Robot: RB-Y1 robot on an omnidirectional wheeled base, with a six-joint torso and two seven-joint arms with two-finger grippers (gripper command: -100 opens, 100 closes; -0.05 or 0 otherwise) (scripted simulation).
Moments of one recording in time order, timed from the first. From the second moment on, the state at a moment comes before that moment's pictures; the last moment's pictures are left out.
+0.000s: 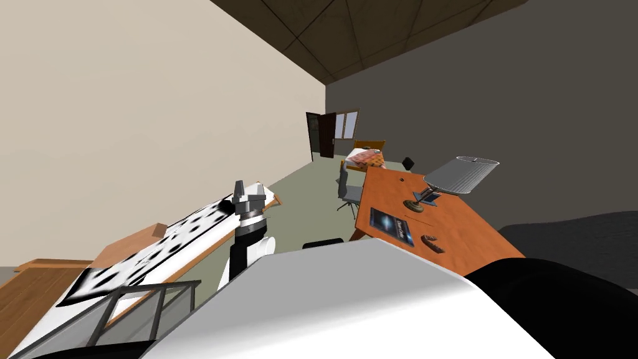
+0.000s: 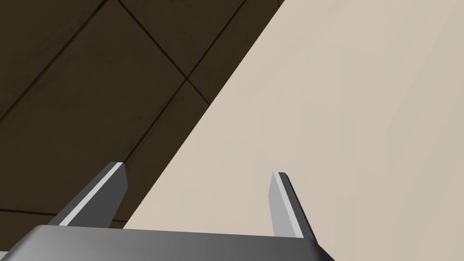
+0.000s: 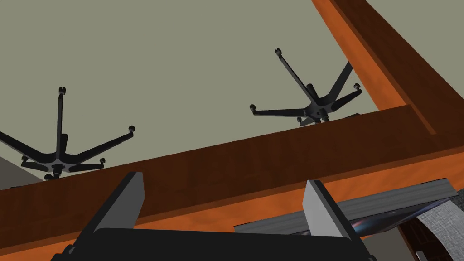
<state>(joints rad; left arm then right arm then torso) 0.50 0.02 0.01 -2.32 0.05 -0.41 0.10 0.72 -0.74 0.27 -0.87 -0.17 -0.42 0.29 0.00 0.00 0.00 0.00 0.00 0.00</state>
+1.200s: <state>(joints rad) 0.50 0.02 0.01 -2.32 0.05 -0.41 0.10 0.67 -0.88 0.36 -0.59 -0.19 -0.38 0.41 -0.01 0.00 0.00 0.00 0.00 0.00</state>
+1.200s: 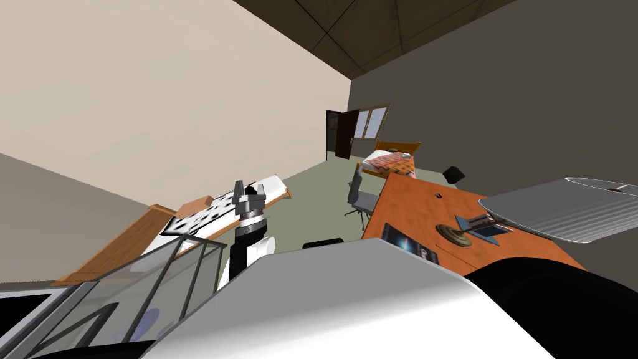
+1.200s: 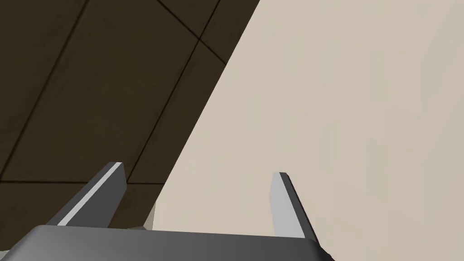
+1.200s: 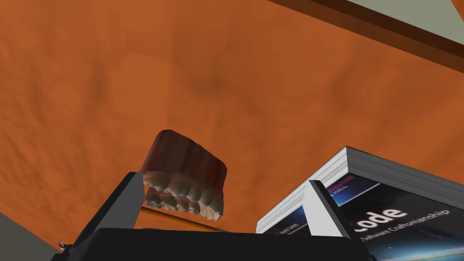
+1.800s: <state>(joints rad) 0.50 0.02 0.01 -2.32 0.05 -0.41 0.10 0.61 -0.89 0.41 -0.50 -0.18 -0.39 0.43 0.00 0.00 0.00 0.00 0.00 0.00</state>
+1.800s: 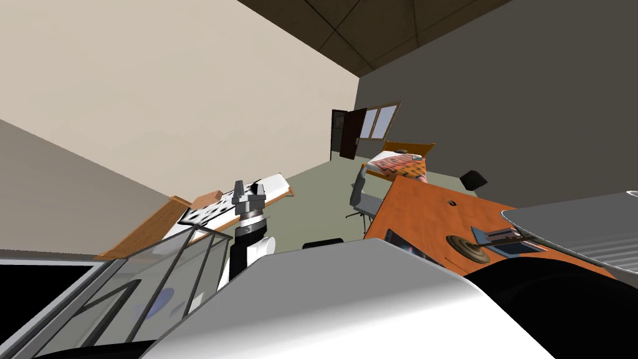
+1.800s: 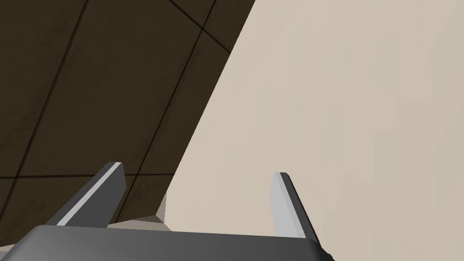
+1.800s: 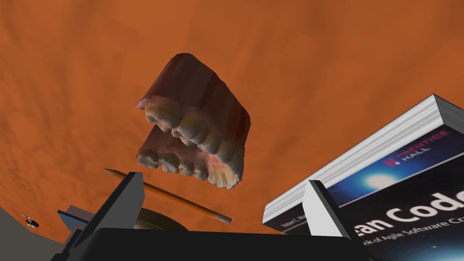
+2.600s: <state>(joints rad) 0.50 0.02 0.01 -2.32 0.05 -0.41 0.10 0.53 -0.90 0.46 -0.51 -0.10 -0.28 0.28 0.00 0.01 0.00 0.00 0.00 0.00</state>
